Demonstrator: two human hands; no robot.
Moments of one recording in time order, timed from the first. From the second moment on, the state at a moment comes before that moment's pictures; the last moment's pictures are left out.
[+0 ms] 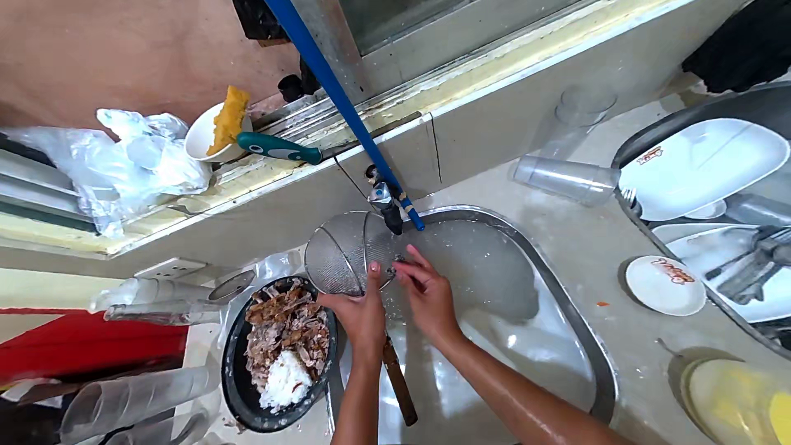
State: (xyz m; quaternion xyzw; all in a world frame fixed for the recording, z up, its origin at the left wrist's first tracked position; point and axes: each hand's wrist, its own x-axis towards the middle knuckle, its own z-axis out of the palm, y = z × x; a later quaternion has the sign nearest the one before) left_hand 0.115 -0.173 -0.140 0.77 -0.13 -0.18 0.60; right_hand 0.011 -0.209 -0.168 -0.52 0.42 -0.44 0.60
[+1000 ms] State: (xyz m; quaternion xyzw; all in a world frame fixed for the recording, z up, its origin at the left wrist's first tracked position) left_hand 0.109 -0.174 -0.138 0.73 -0.03 -0.29 0.61; right_hand 0.008 -0.214 -0.193 -0.65 0.34 -0.44 0.52
